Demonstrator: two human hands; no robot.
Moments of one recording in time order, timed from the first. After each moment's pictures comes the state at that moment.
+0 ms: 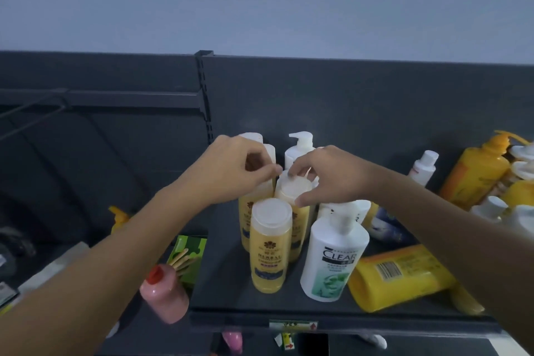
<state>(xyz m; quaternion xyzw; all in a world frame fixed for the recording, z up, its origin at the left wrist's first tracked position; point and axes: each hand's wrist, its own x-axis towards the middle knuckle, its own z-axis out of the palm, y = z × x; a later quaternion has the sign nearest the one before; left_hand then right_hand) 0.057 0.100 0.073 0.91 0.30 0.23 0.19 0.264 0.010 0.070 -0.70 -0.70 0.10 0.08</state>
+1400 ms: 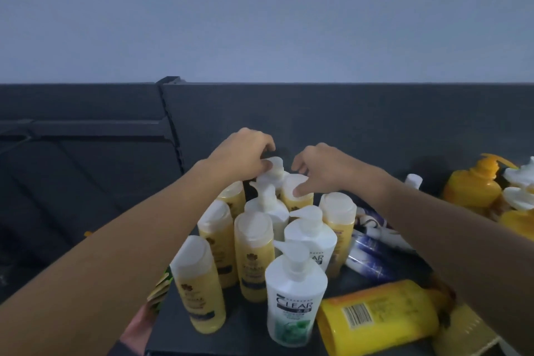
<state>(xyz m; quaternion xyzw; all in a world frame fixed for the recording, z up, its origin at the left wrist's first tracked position) 0.196 0.150 0.091 0.93 0.34 0.11 0.04 0.368 0.053 0.080 -0.72 -0.68 0.07 0.07</state>
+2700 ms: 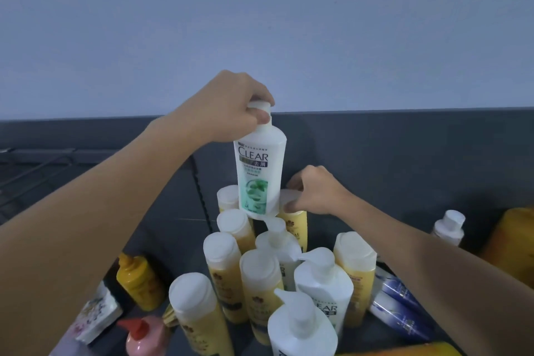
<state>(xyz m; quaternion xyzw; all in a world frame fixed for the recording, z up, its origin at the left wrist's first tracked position) 0.178 0.149 0.225 0.91 0.36 0.22 0.01 0.372 0.117 0.055 -0.70 -0.66 0.15 0.23</state>
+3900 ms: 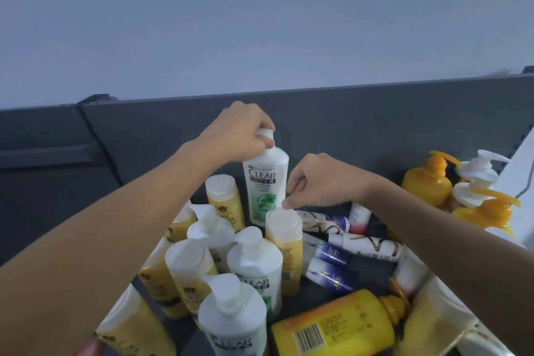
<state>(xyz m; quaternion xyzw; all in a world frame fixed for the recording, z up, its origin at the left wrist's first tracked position) 0.300 0.130 0.143 0.93 0.32 0.15 0.07 0.443 -0.003 0.091 -0.73 -0.64 0.19 0.15</state>
